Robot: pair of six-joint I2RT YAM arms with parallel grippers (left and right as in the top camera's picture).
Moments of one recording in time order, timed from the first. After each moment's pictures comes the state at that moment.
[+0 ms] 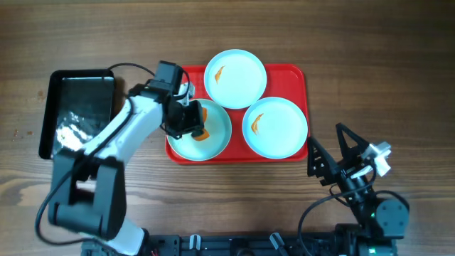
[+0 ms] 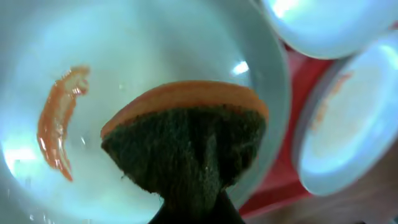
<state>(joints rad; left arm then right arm) -0.27 1.75 1.10 -0.72 0.37 -0.45 -0.01 0.08 0.14 0.09 -0.46 0.50</state>
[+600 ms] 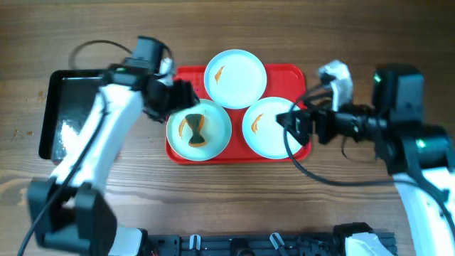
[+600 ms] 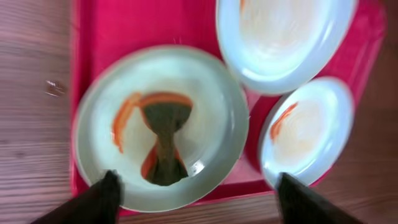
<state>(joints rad) -0.19 1.64 1.33 -0.97 0.31 -0.45 0.12 1.14 1.23 -0.92 -0.78 -0.05</state>
